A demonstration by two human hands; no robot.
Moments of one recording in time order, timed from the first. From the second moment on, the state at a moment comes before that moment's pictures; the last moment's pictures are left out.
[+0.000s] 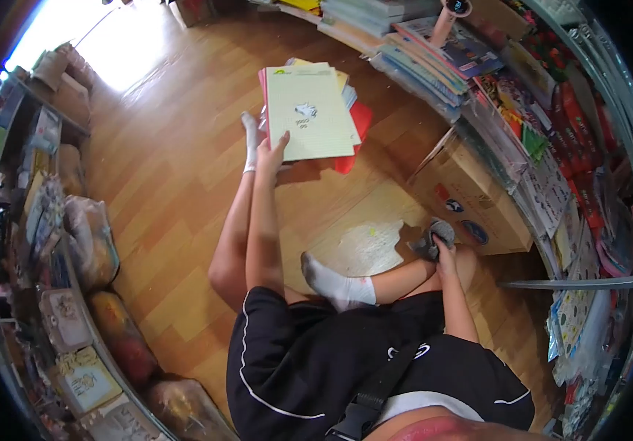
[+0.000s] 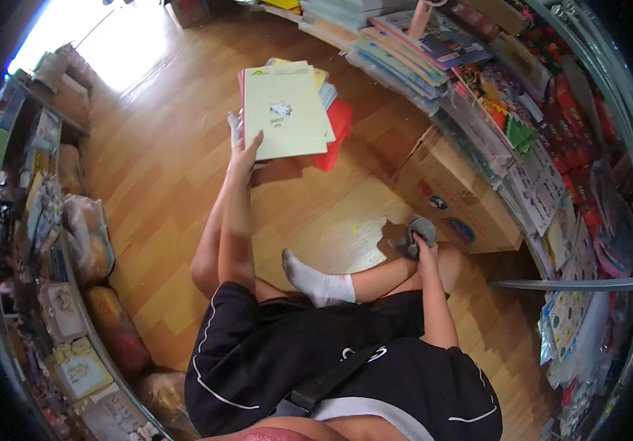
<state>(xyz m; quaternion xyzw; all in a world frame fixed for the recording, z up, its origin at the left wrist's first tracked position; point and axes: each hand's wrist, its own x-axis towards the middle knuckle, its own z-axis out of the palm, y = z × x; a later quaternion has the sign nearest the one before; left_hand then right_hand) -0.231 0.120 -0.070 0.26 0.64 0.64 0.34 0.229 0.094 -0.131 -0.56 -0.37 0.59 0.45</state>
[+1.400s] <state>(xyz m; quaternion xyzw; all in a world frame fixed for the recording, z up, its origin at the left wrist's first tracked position) 0.010 -0.082 -0.087 0.28 0.54 0.66 0.44 0.174 0.002 -0.093 -0.40 -0.83 0.36 0.12</state>
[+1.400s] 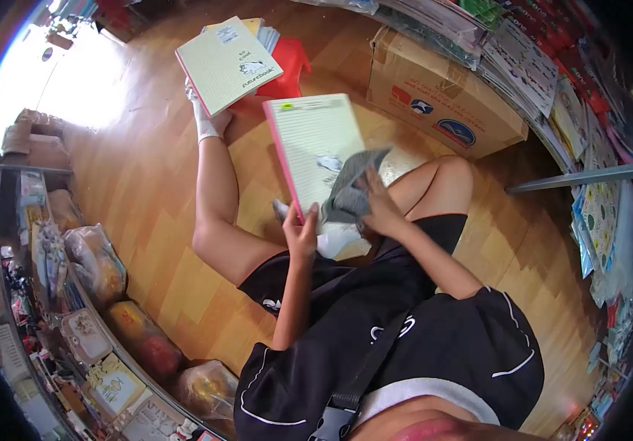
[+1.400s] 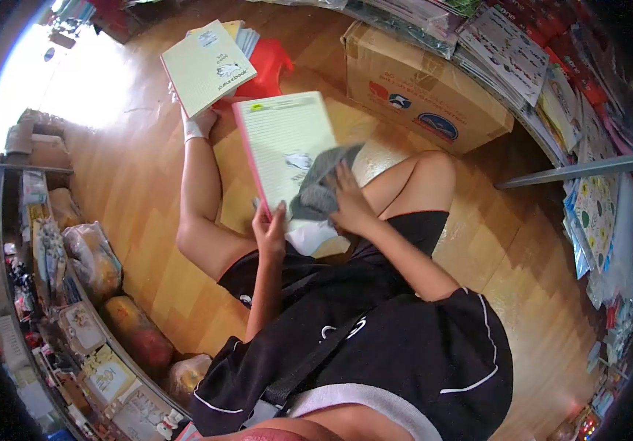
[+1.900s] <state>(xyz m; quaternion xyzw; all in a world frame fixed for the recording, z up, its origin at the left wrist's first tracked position) 0.000 -0.100 -0.066 0.30 0.44 0.53 0.66 0.189 0.056 -0.112 -0.14 -0.12 0.88 0.44</state>
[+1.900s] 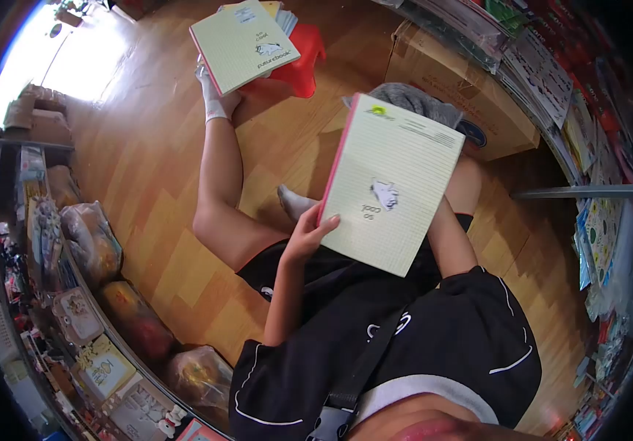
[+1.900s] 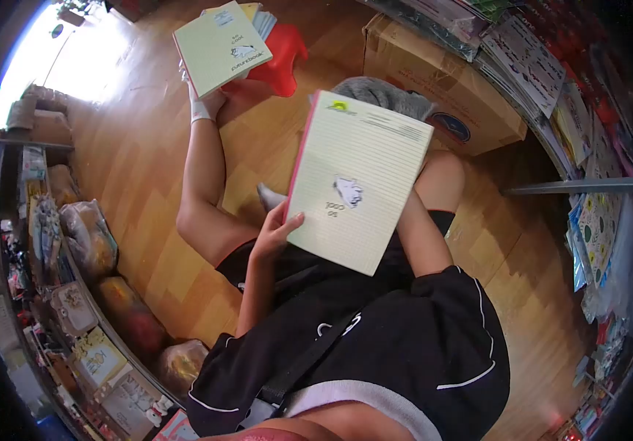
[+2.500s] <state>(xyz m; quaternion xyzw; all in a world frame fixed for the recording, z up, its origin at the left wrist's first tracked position) -0.046 -0.018 -0.173 0.29 0.63 0.58 0.43 0.222 0.056 -0.106 -0.33 -0.15 0.79 0.49</state>
